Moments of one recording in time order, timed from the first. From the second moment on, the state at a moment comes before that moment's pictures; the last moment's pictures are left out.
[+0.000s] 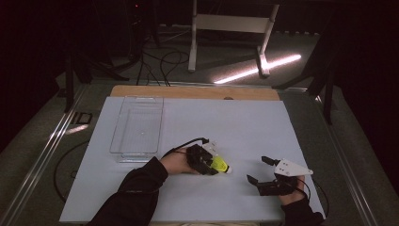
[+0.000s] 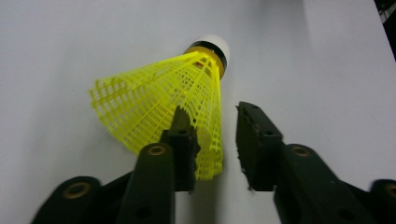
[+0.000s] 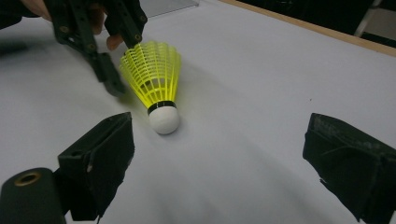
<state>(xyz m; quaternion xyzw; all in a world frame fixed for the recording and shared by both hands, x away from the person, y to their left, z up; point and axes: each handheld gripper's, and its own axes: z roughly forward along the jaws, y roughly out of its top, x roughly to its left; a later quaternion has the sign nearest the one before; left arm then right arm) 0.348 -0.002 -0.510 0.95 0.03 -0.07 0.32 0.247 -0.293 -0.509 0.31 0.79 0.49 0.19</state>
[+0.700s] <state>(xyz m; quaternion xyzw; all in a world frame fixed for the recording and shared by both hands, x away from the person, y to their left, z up) 0.345 -0.015 -0.489 0.96 -0.01 -0.05 0.29 0.246 -0.293 -0.509 0.31 0.79 0.49 0.19</state>
